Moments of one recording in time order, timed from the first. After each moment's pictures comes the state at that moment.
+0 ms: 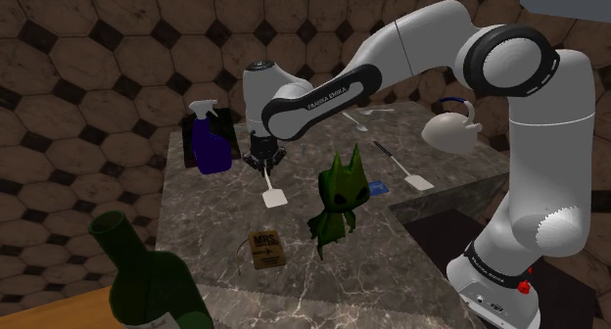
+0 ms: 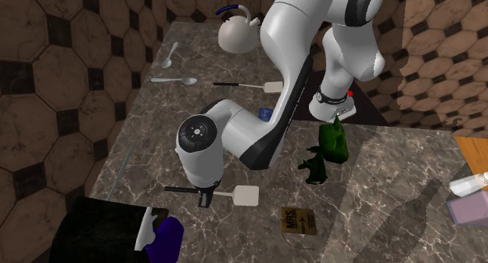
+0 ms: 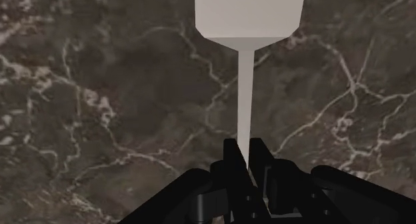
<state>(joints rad) 0.14 0.46 0.38 -1.72 -0.27 2.18 1.02</state>
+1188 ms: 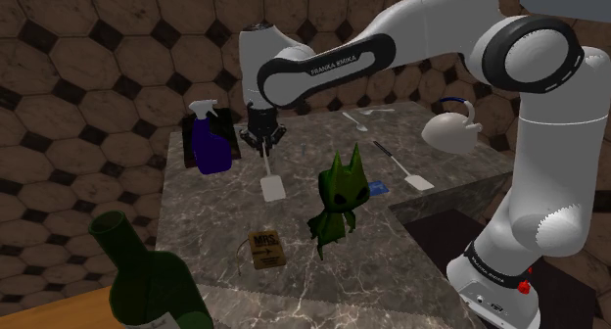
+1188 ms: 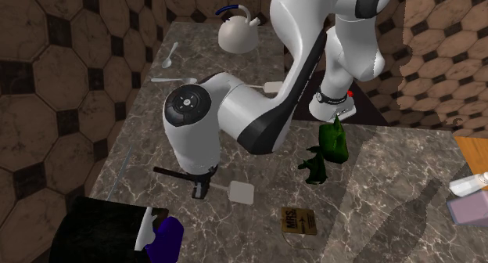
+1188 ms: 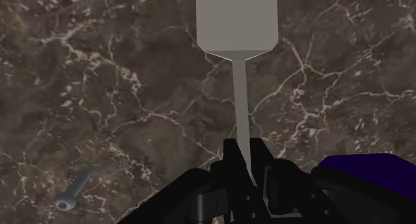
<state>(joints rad) 0.13 0.39 0.40 -1.62 -0.22 2.01 0.99</state>
